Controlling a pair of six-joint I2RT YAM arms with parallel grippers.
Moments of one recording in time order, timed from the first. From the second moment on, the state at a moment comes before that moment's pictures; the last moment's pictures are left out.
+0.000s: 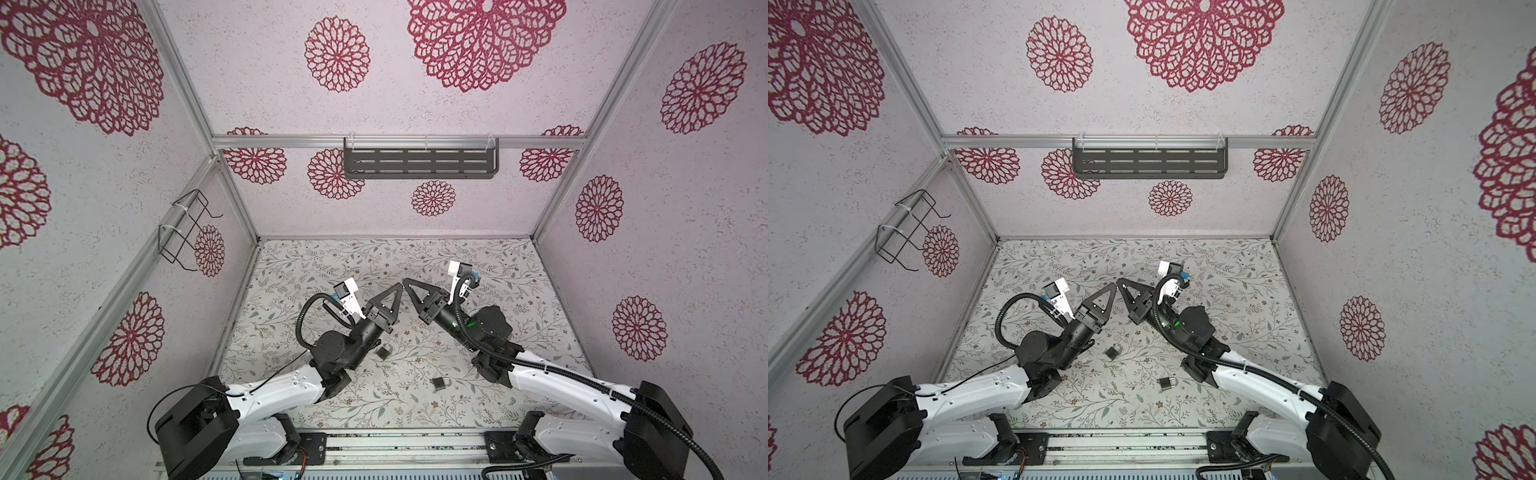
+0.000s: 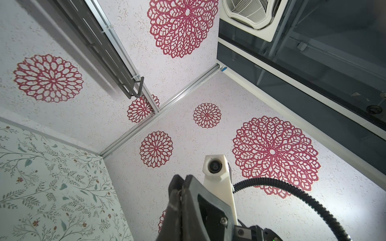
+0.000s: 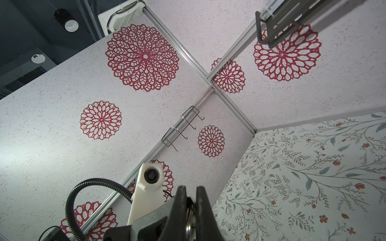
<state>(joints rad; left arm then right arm) -0.92 1.24 0.53 1.14 -0.23 -0.95 0.88 1.17 0.69 0.77 -0.02 0.85</state>
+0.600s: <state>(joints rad) -0.85 1.02 0.60 0.52 -0.19 -0.83 0.79 1.02 0.75 0.39 -0.09 0.75</state>
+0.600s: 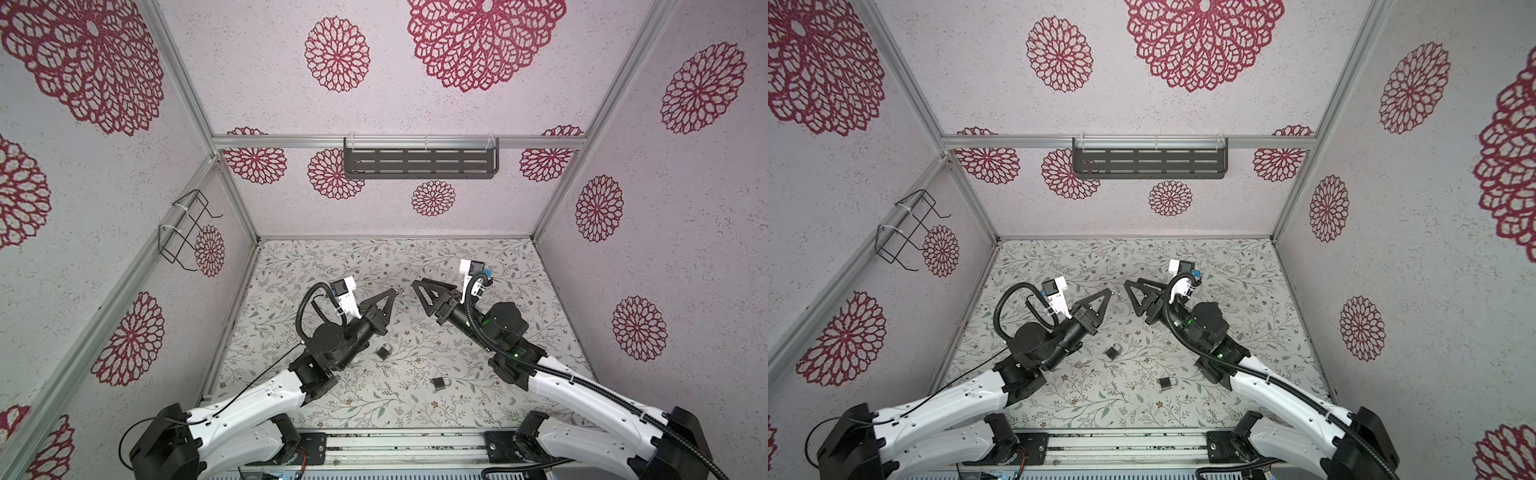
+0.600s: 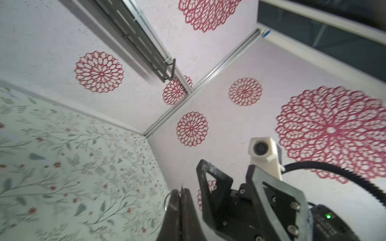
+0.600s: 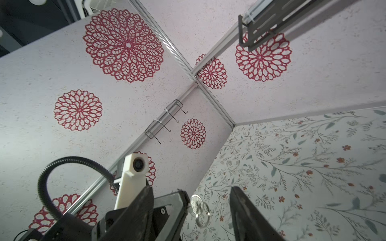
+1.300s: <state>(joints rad) -0.68 1.05 0.94 -0.21 0.34 -0.46 0.59 1.06 0.79 0.09 -0.66 0.56</state>
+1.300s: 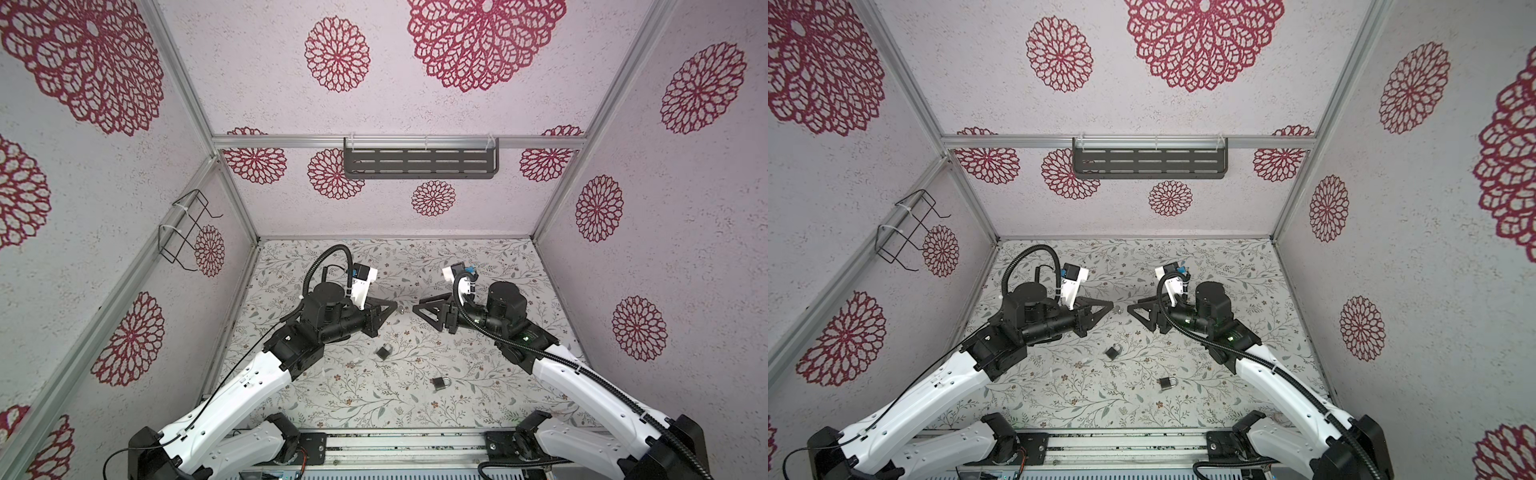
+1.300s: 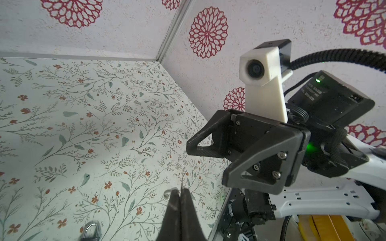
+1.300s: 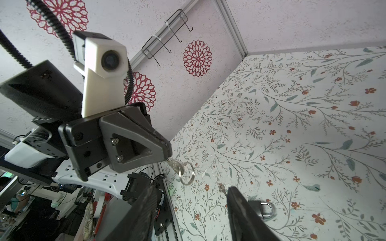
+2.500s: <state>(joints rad) -0.66 1.18 1.08 -0.37 0.55 -0.33 0.57 1.20 0.77 0.26 -0.98 0.52</state>
